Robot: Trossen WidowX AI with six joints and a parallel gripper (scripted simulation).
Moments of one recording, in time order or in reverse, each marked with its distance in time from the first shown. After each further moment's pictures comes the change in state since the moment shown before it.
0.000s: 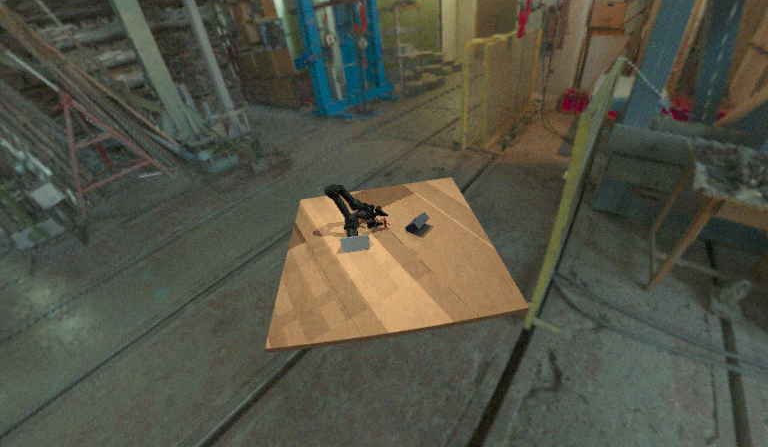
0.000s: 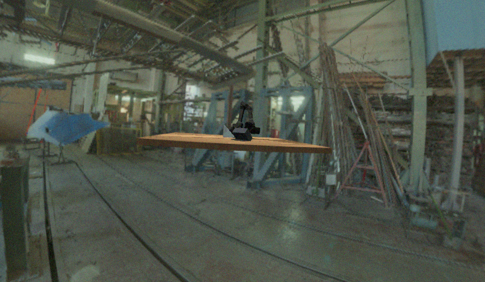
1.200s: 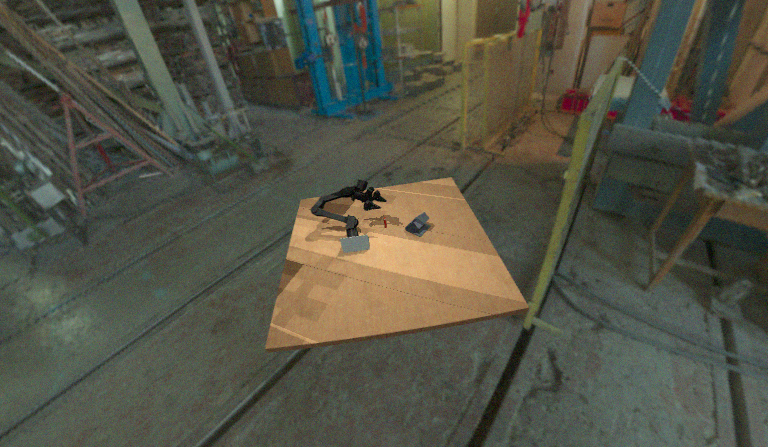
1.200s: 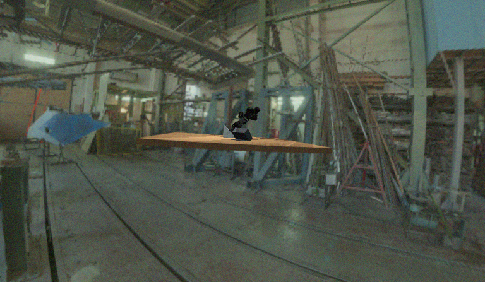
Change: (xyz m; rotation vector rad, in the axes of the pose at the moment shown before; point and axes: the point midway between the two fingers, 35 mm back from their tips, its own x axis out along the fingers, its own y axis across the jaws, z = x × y) arm -0.009 0.001 0.133 -0.150 0.149 -0.040
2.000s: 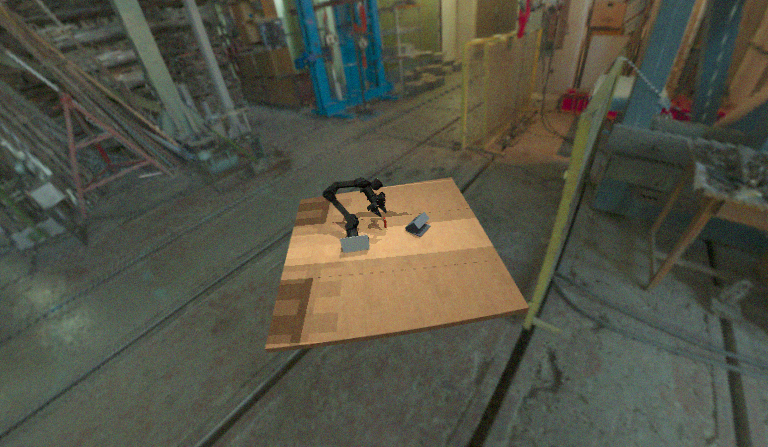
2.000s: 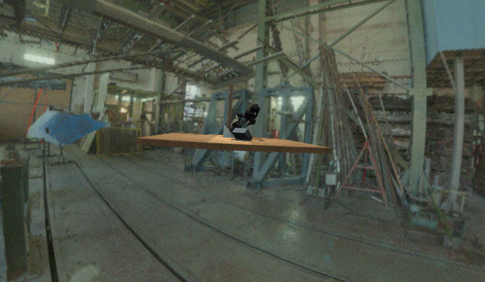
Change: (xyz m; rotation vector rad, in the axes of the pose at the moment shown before) arm 0.025 -0.008 -0.045 -0.225 0.656 -0.118
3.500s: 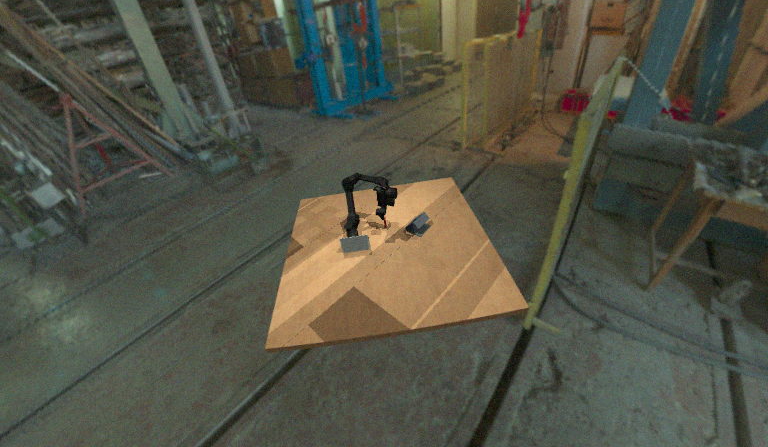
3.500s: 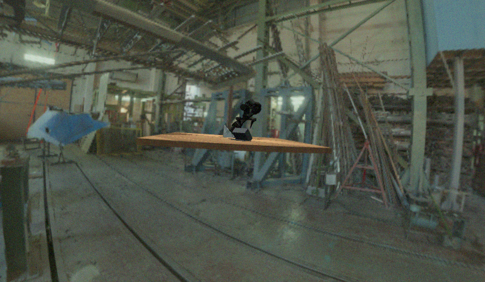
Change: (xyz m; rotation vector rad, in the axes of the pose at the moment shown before) arm 0.017 0.032 -0.004 -0.049 0.623 0.417
